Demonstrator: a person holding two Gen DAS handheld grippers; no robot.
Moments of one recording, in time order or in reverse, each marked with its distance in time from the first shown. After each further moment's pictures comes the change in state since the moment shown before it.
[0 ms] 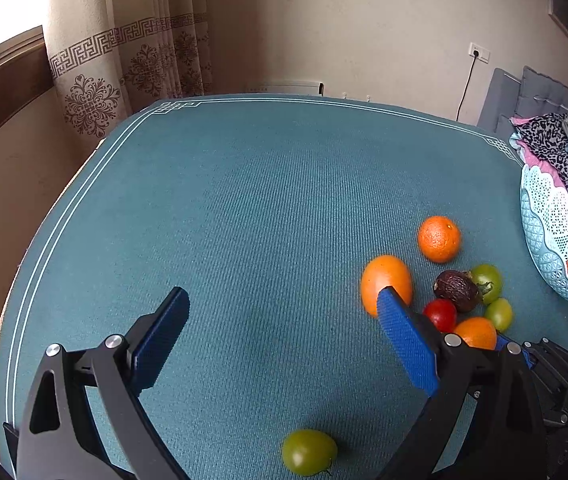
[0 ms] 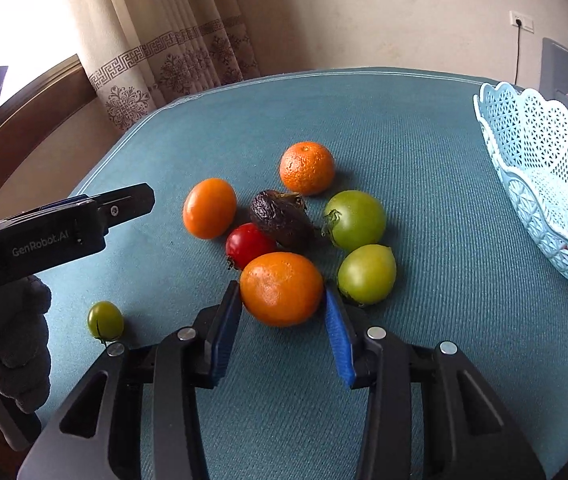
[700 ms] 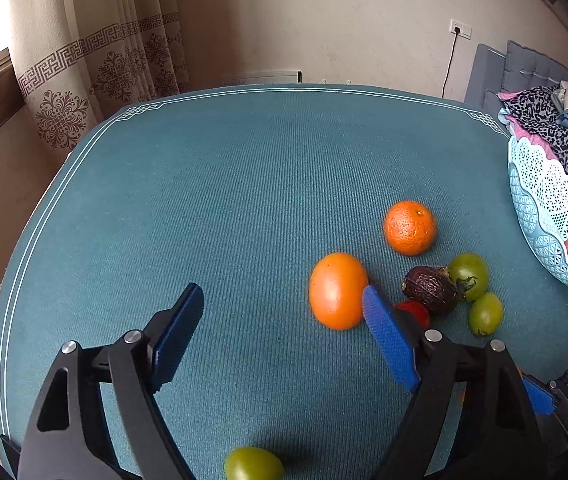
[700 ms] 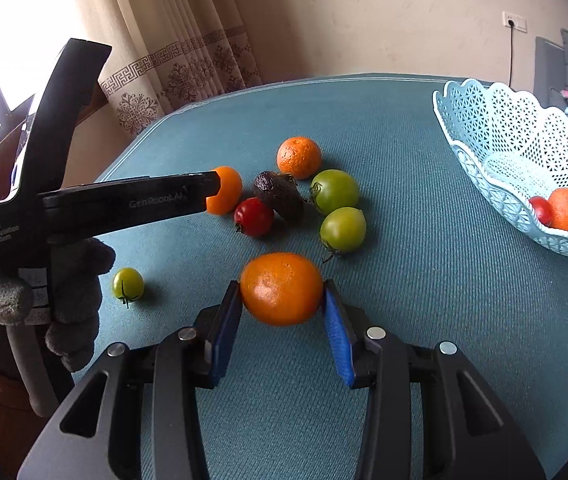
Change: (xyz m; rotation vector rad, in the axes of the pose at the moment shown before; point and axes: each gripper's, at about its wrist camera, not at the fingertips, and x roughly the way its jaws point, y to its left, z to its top) left arm 0.017 -0.040 0.001 0.081 0.038 -0.019; right arm -0.044 -0.013 -0.028 0.010 -0.033 0.015
